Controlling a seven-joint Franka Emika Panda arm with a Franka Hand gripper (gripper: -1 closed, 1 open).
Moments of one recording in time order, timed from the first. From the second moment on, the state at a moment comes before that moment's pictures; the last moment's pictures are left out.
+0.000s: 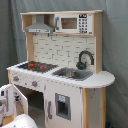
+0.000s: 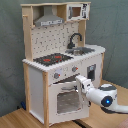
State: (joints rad) arm -0.60 -1.52 1.72 -2.36 0.10 2.75 0.67
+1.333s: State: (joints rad) arm -0.59 -1.52 1.71 -2.17 0.08 2.38 0.70
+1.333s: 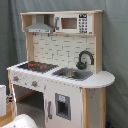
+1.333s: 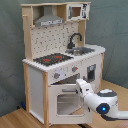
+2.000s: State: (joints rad) arm -0.58 -1.52 1.71 -2.16 0.05 2.33 0.70
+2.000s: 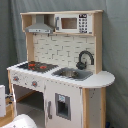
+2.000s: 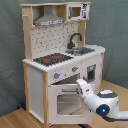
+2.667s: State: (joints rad) arm -0.53 -1.49 1.71 -2.16 0.00 2.20 0.70
